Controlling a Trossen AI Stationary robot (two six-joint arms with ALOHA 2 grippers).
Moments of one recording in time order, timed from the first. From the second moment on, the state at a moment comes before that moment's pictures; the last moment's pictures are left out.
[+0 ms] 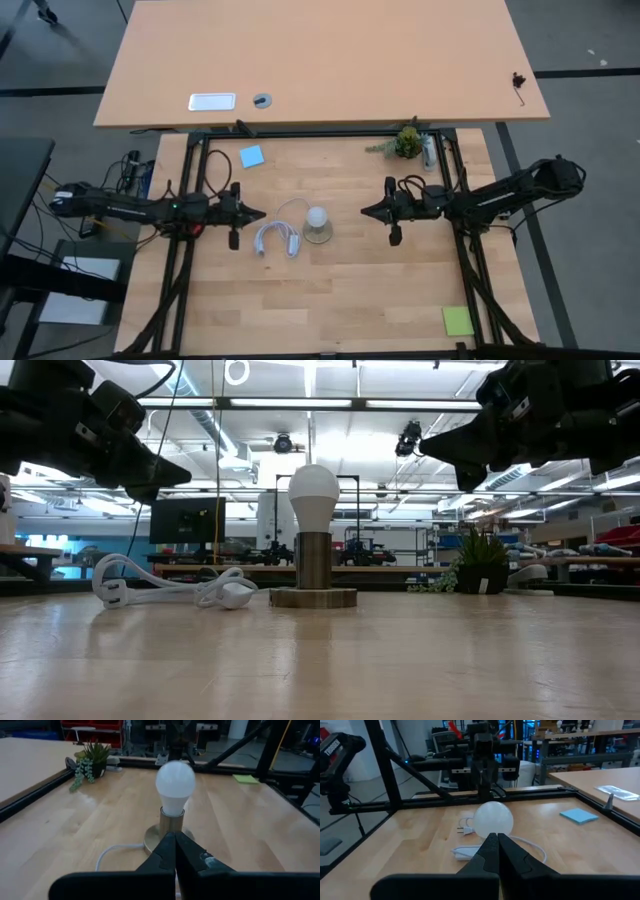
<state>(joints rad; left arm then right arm) -0.05 0.56 0.07 0.33 -0.12 -0.09 0.02 1.15 0.22 0.88 0.03 0.08</state>
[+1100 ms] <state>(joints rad) -0.05 1.01 0.14 0.68 -0.12 -0.08 0.02 1.15 0.34 0.74 0.06 0.10</state>
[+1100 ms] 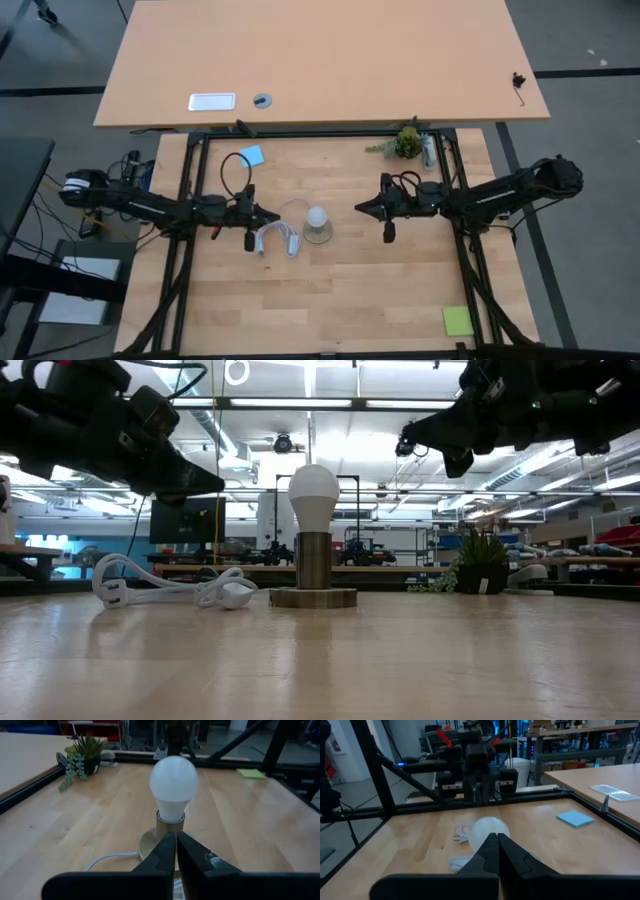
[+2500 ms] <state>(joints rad) -0.03 1.63 0.47 0.69 -0.16 -0.19 0.01 1.20 0.79 0.16 0.14 0.18</state>
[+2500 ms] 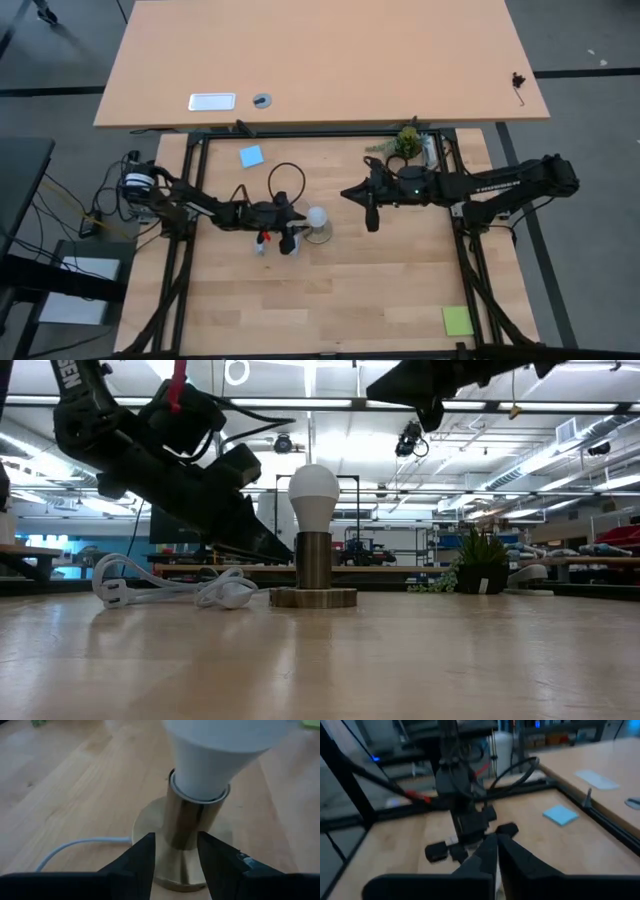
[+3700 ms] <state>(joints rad) -0.02 1.84 0.48 0.98 -0.10 -0.08 -0.05 1.98 1.94 -1.13 -0.02 0.15</state>
